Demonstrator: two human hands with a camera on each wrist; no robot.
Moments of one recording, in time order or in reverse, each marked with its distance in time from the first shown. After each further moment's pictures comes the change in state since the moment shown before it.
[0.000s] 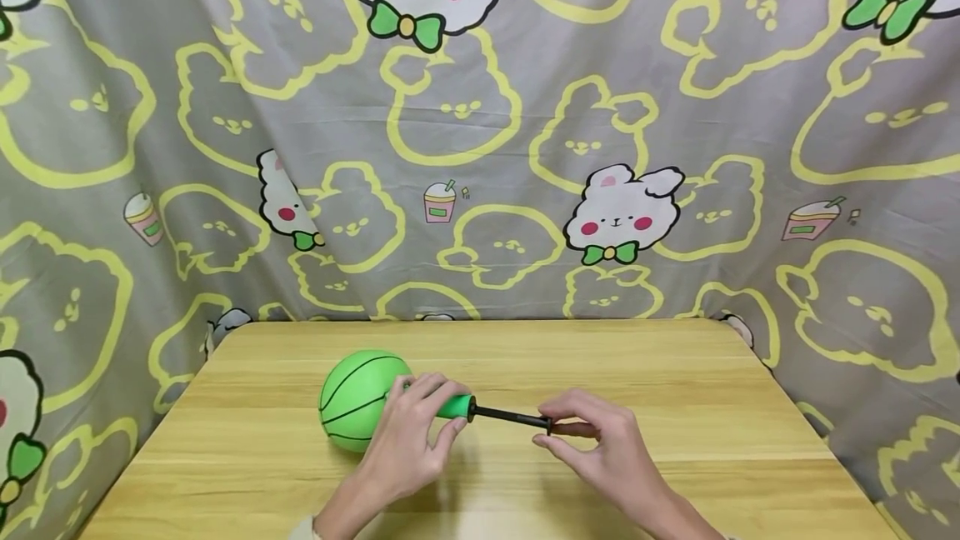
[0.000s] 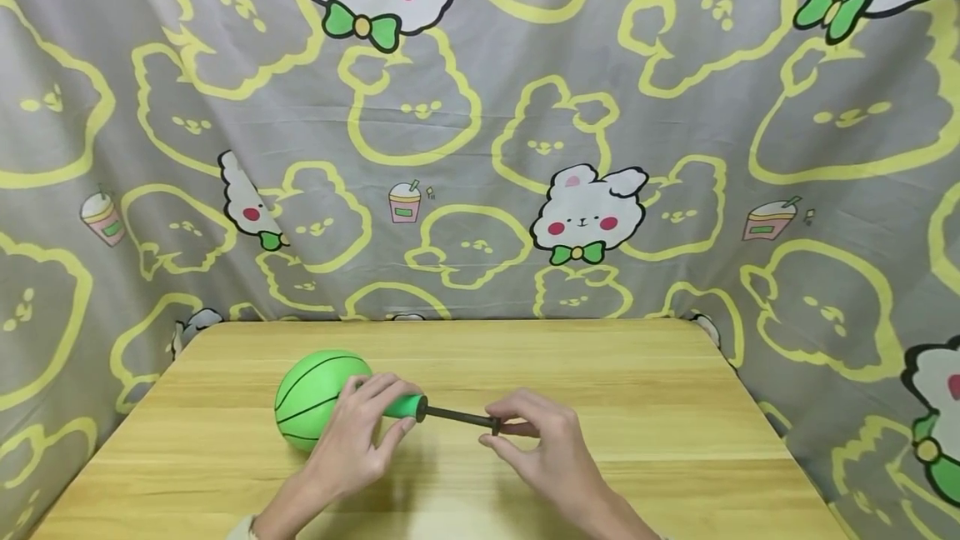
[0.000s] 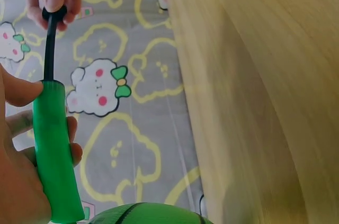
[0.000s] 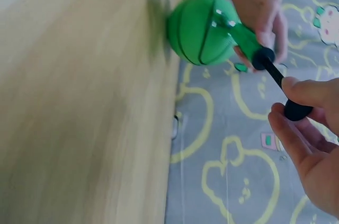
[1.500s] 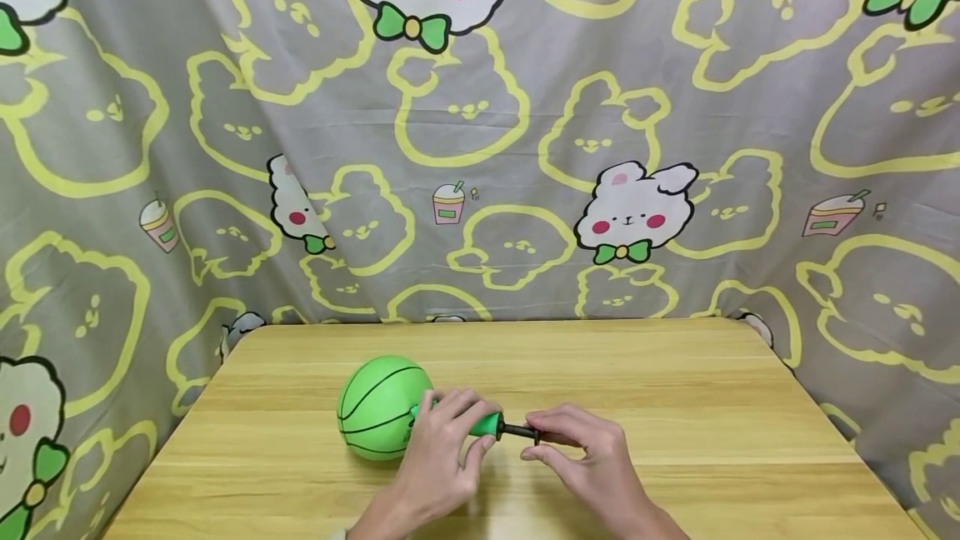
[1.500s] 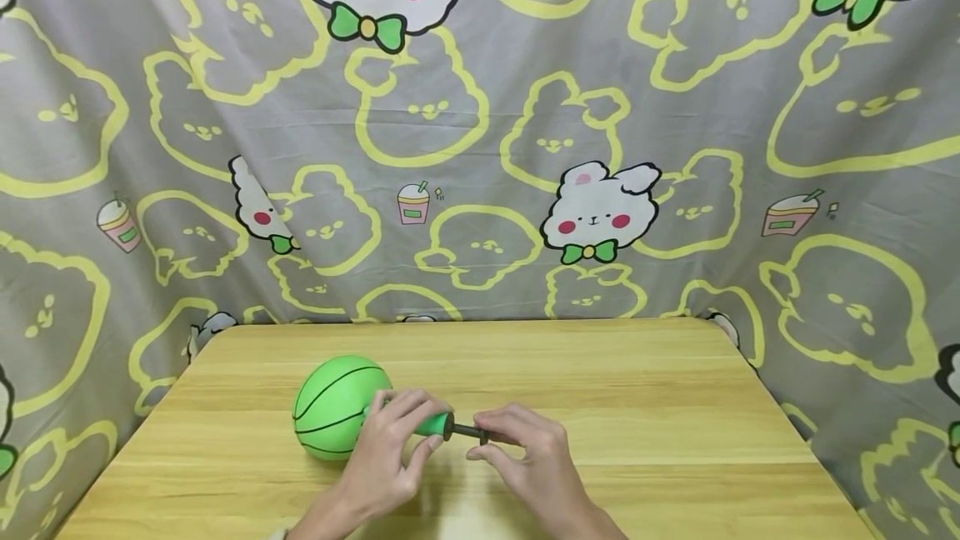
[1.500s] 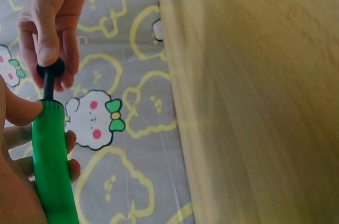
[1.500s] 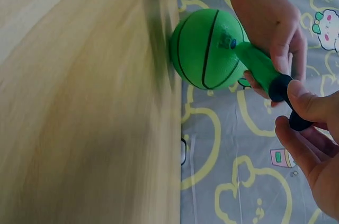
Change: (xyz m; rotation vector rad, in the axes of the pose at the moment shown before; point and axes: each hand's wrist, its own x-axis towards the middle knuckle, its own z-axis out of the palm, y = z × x) left_hand -0.002 0.020 0.016 -0.019 0.018 0.043; right_hand -0.005 0.012 0.033 0.020 0.081 -0.137
